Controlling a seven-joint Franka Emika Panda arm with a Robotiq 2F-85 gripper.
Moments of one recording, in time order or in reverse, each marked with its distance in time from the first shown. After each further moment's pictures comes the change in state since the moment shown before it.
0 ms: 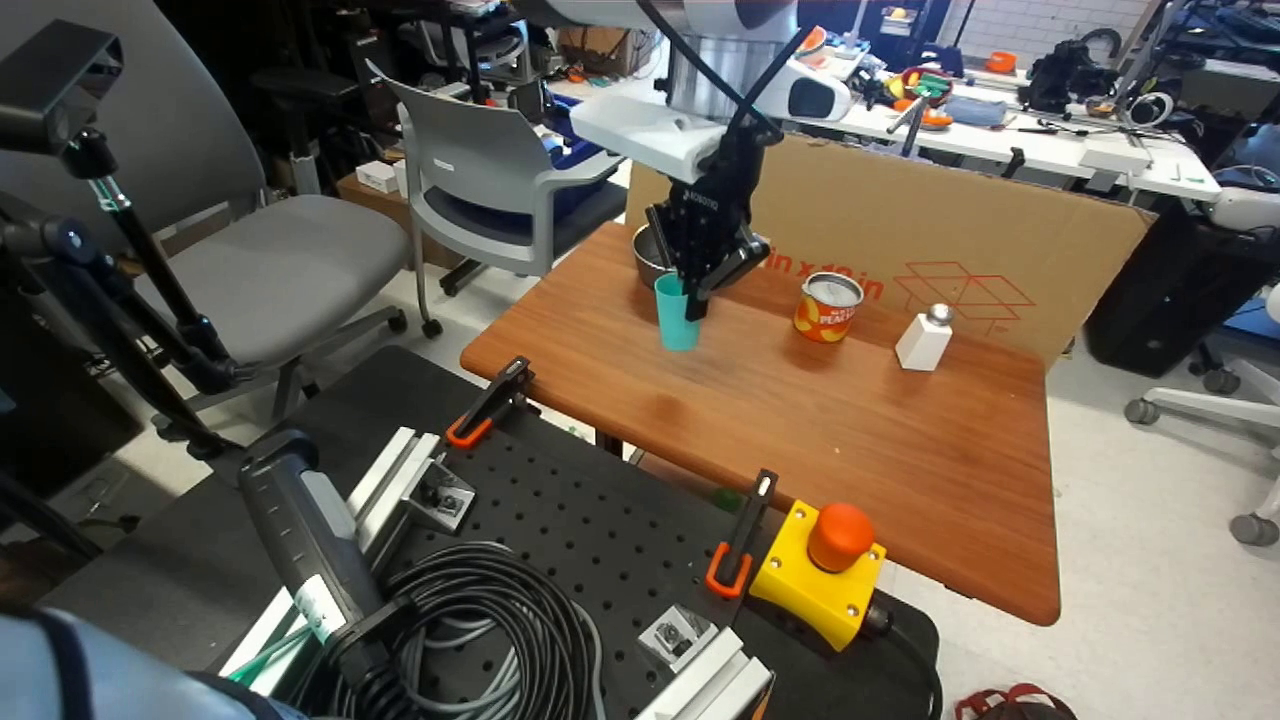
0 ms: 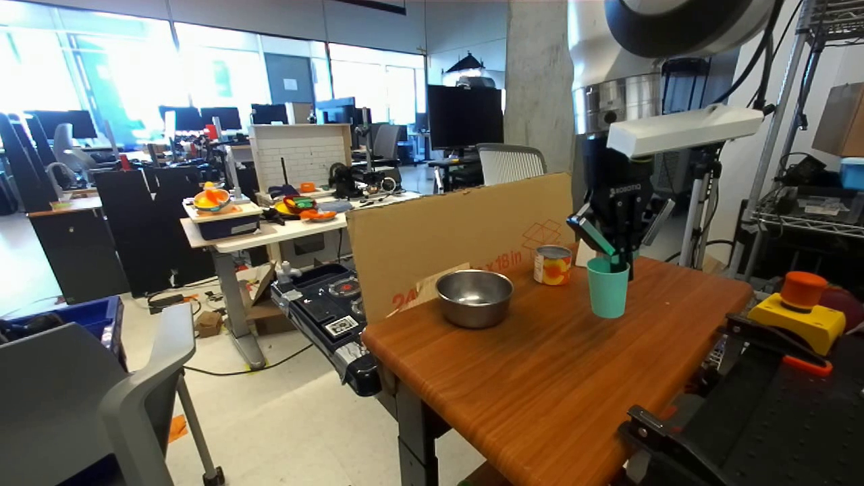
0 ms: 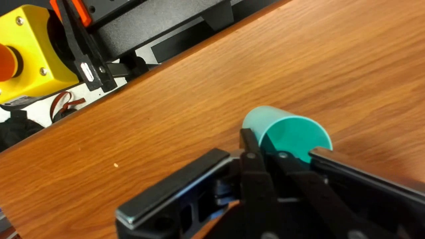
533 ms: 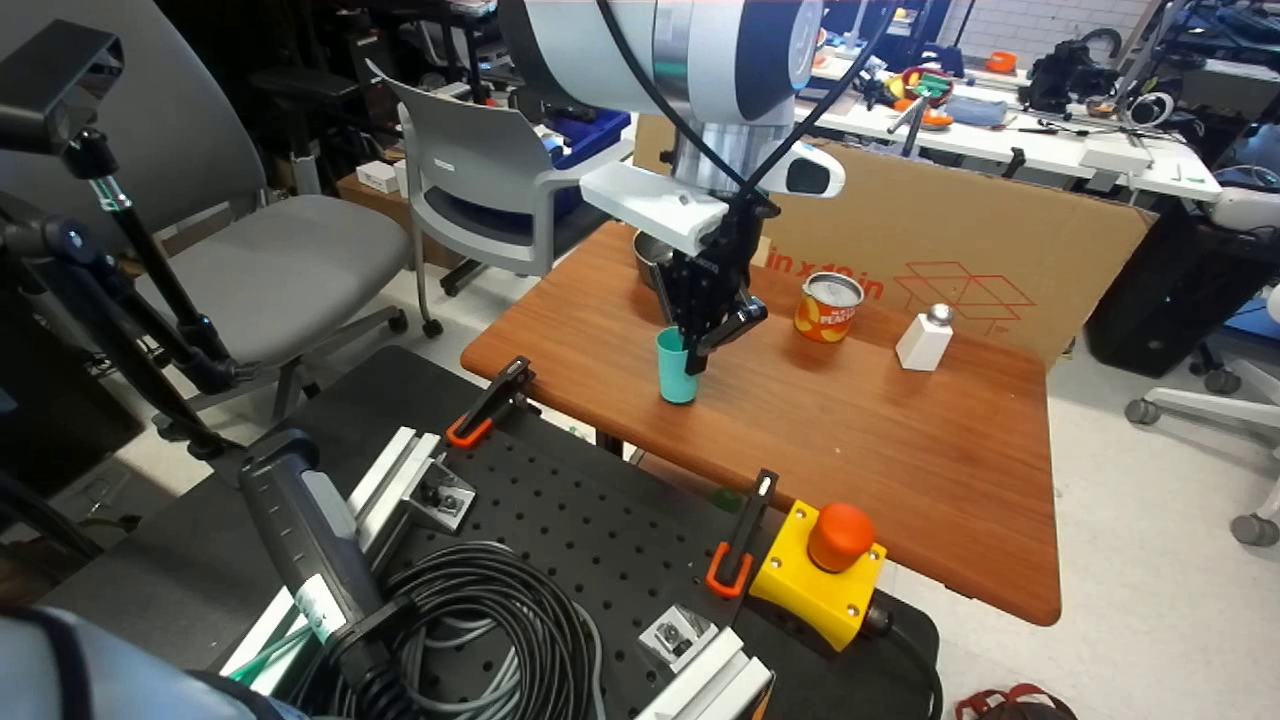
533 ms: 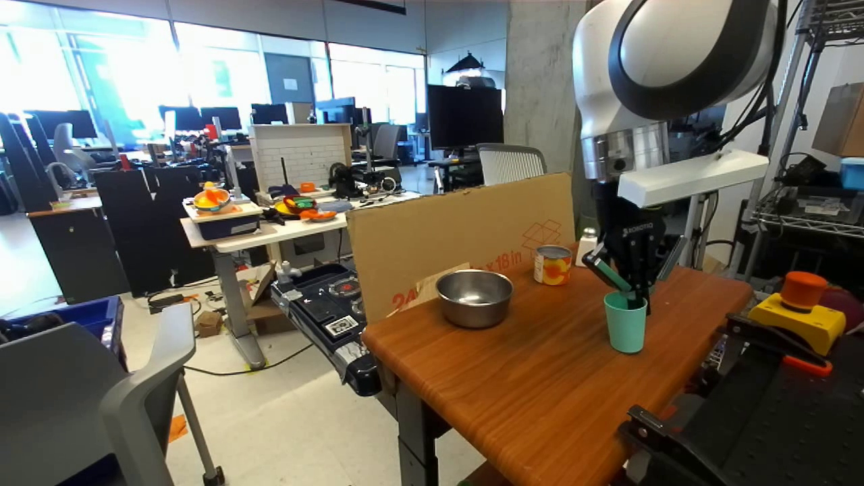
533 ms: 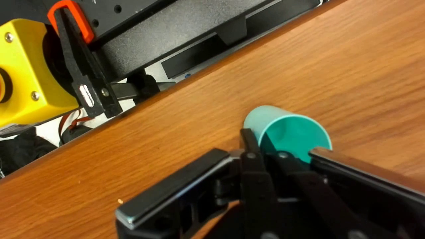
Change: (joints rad) arm -0.009 0.102 -0.020 -0.006 -0.008 0.046 0.000
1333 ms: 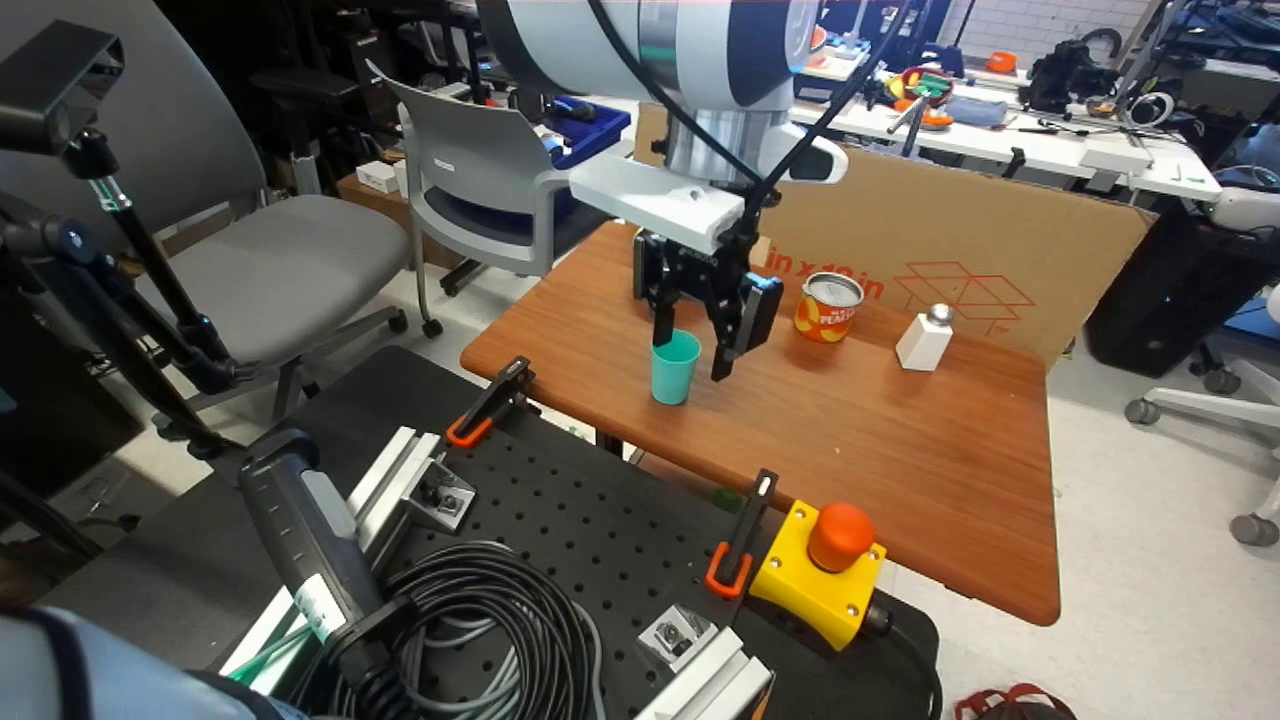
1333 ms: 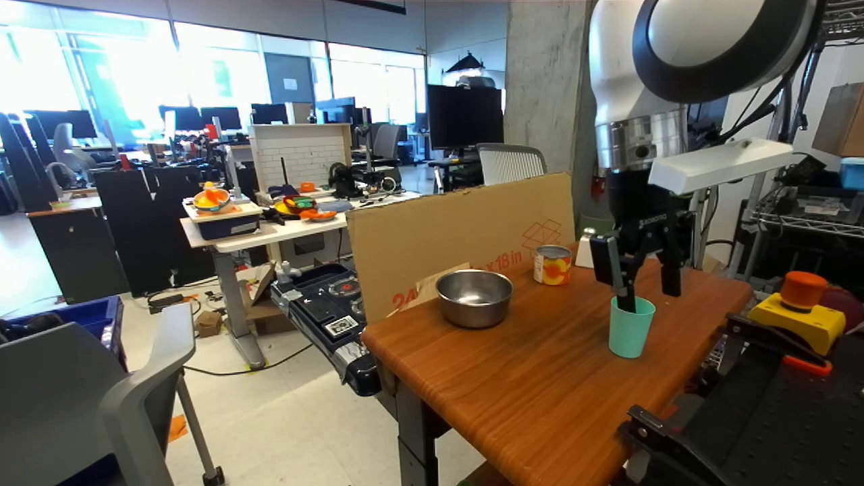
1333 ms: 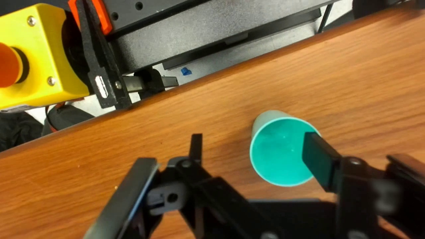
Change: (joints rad) arm 0.000 -0.082 0.000 -0.071 -0.009 0.020 -0.131
